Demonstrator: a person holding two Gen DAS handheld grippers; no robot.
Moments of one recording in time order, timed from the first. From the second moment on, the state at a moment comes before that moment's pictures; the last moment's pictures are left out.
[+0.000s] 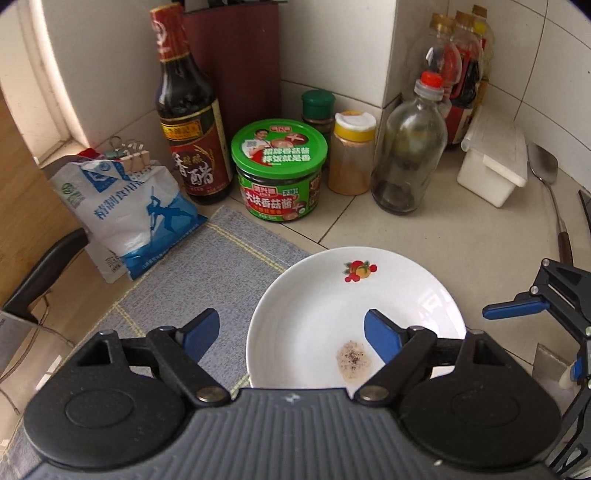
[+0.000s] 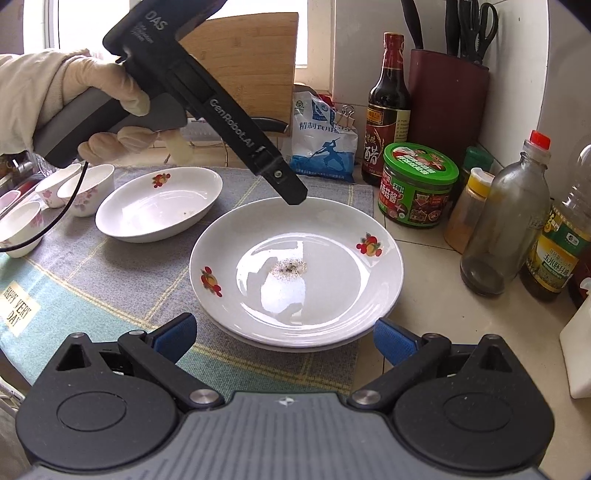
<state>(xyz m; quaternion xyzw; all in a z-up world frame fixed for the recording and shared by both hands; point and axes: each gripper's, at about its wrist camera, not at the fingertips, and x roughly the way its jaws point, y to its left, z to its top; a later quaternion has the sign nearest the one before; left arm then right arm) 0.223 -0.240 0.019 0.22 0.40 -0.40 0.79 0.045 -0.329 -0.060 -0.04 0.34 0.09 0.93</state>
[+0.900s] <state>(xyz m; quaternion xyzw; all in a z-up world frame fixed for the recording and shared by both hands) 0.122 -0.067 -0.037 0.11 0.41 -0.24 0.87 0.080 -0.231 -0.049 -0.08 0.35 0.11 0.93</state>
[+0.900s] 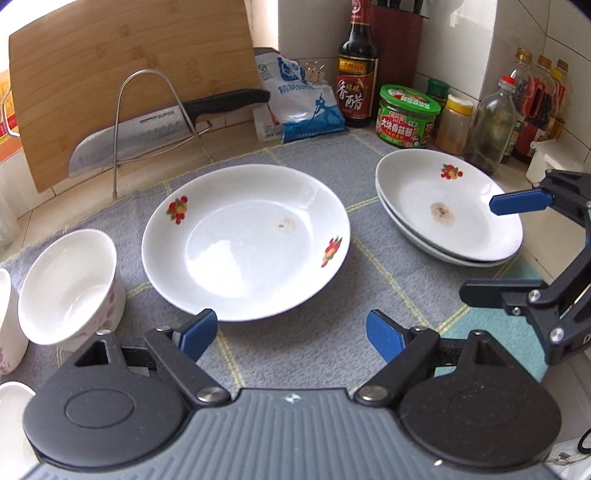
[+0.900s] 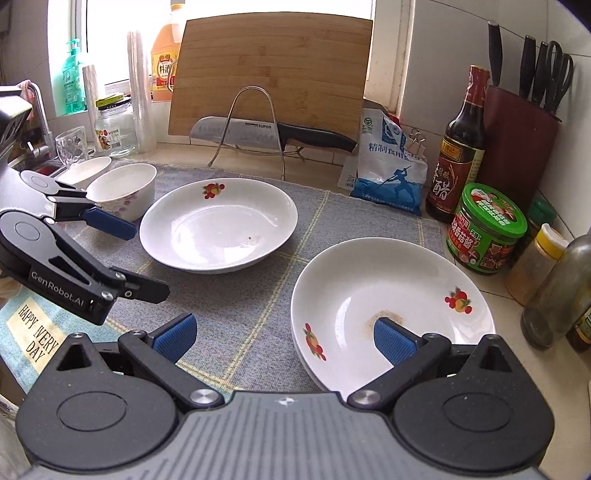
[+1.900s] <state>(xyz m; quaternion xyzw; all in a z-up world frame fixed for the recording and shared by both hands) 0.157 -0.060 -0.081 0.10 0.39 -0.22 0.89 0.174 -0.192 -0.044 -0.12 0.38 0.18 0.90</state>
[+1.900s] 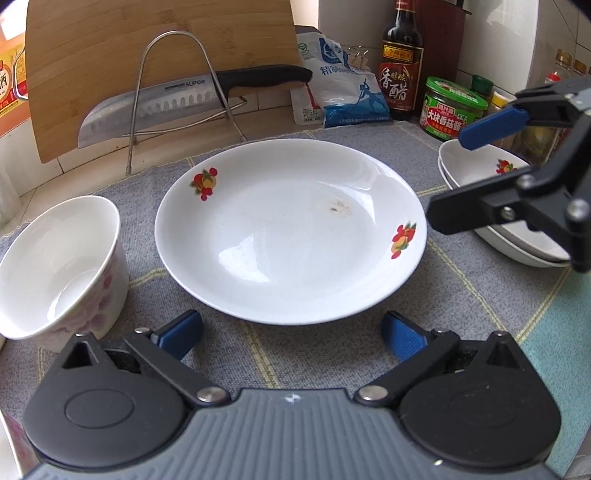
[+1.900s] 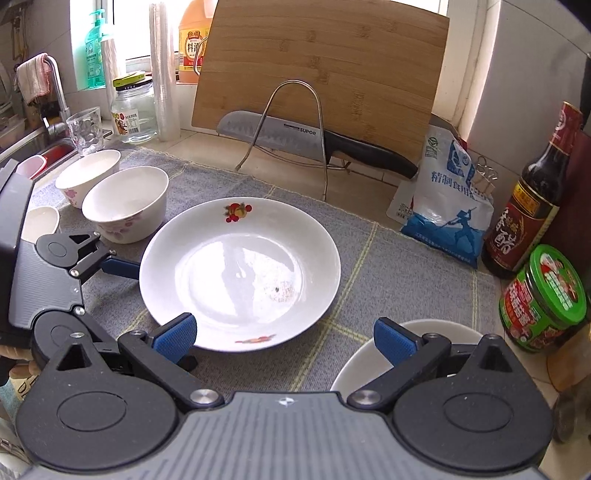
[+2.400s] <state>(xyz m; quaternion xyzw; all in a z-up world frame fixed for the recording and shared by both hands) 0.166 -0.064 -0.081 0.09 0.40 -0.20 0.89 0.290 -0.178 -0.097 -0.11 0.48 0.19 0.85</state>
